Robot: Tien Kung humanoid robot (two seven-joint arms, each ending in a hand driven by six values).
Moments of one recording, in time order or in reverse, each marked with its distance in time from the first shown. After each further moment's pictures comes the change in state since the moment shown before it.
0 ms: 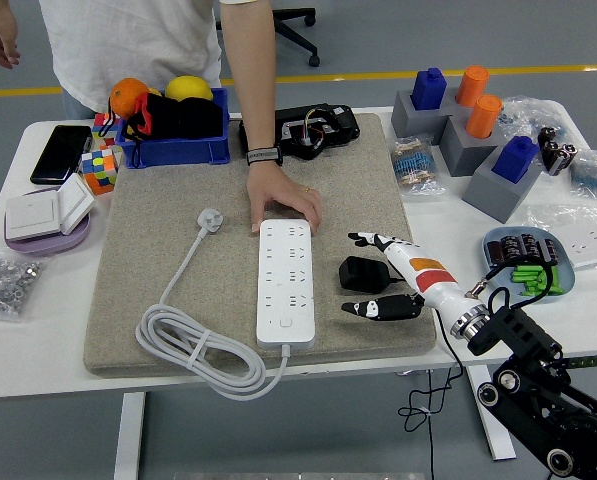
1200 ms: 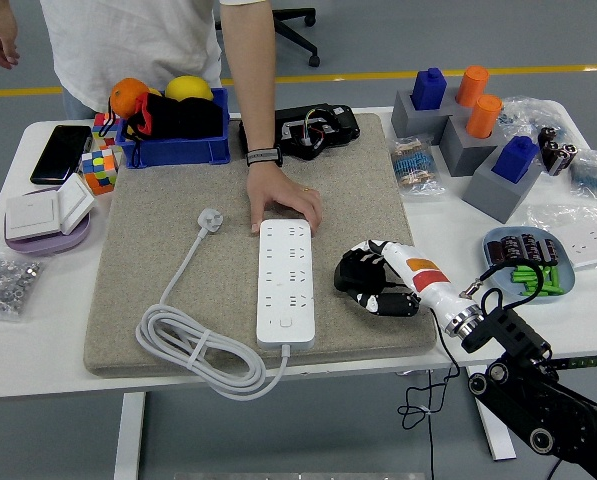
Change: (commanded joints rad) left arm -0.003 0.000 0.004 0.000 -0.004 0.000 0.001; right arm 0.072 0.038 -0.058 -0.192 0.114 -0.081 0.189
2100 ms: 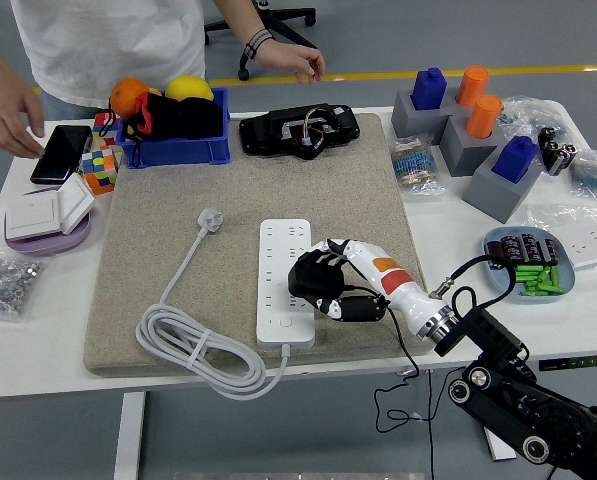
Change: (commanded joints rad) left arm 0.002 0.004 0.007 0.000 0.013 -0.004 0.005; right arm 0.025 -0.002 -0.129 0.151 0.112 0.005 0.013
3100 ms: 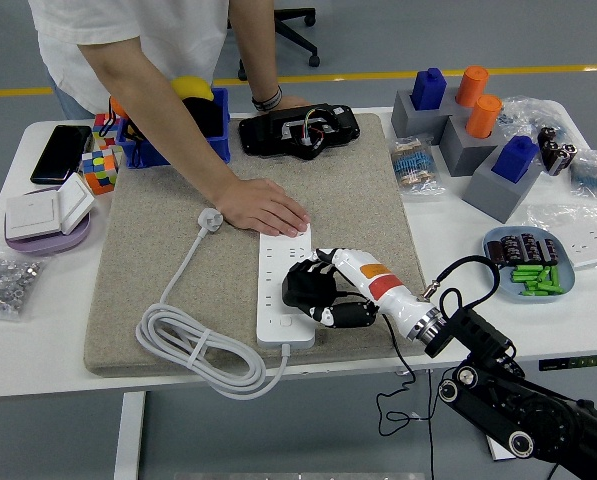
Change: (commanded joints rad) left arm 0.001 -0.001 -0.004 0.000 -0.002 0.002 -0.002; right arm 0.033 0.027 -0.028 -0.082 -0.020 -0.005 0.017
